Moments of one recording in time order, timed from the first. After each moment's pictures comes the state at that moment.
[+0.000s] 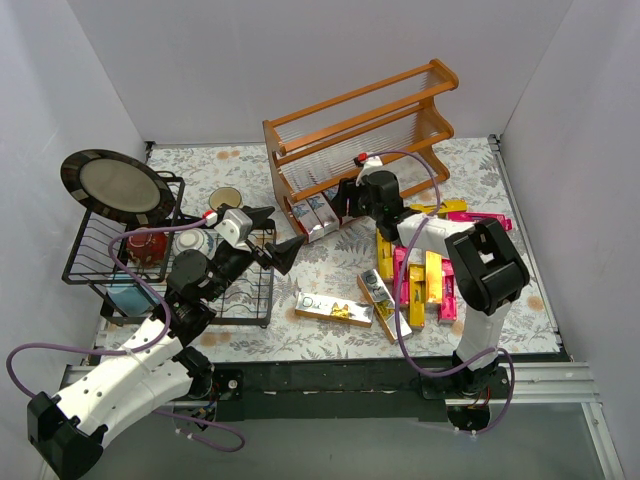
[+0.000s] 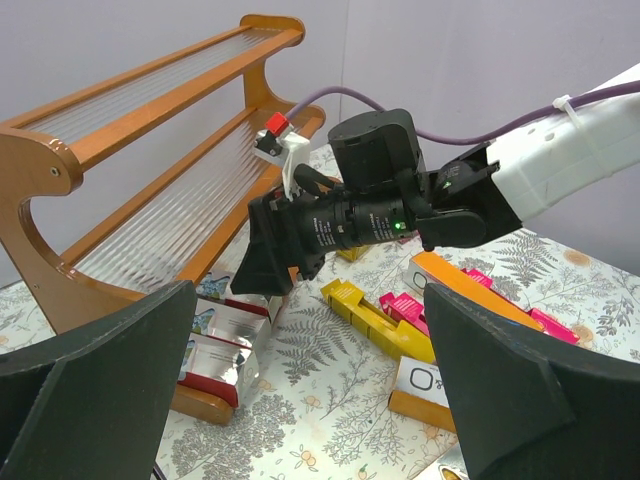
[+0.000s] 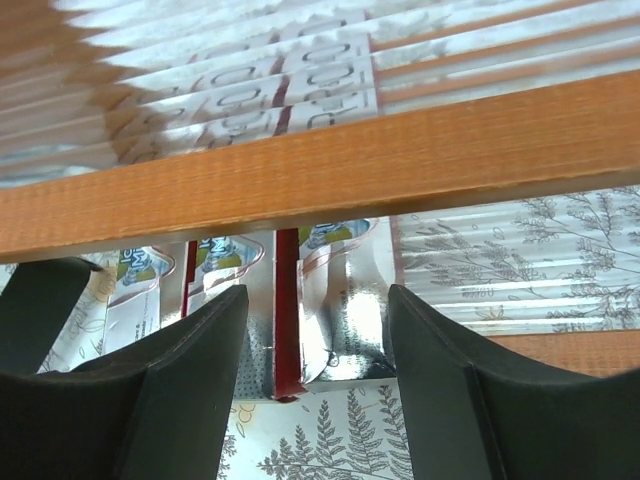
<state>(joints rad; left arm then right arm) -0.67 0.72 0.57 0.38 0.11 -0.07 0.53 1.86 1.10 0.39 -0.07 0.27</state>
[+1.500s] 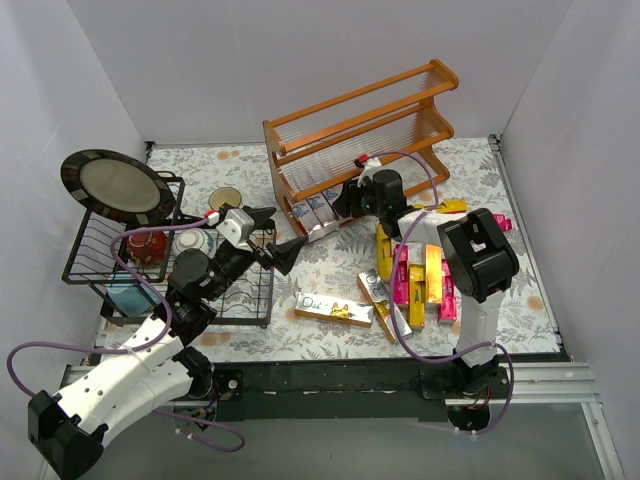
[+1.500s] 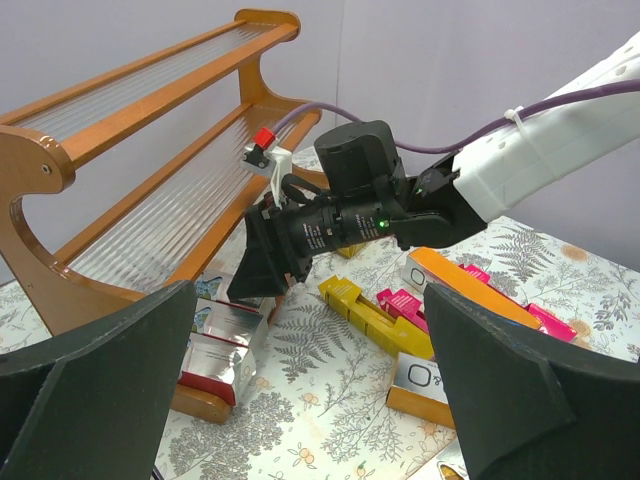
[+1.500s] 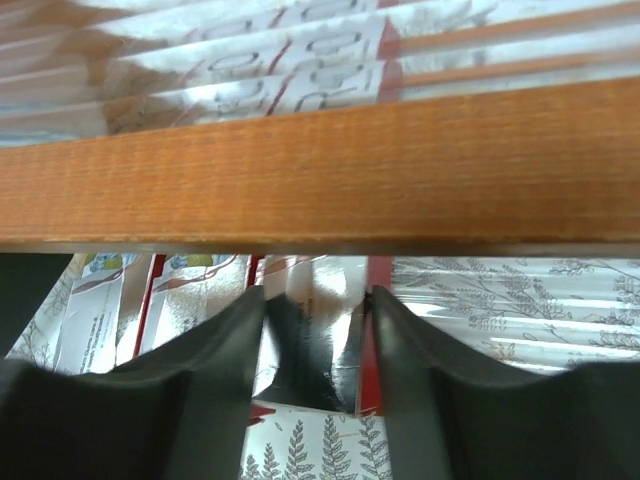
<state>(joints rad) -0.67 0.73 0.57 0.38 0.12 -0.07 0.47 1.97 1.13 0.46 -0.26 0.24</state>
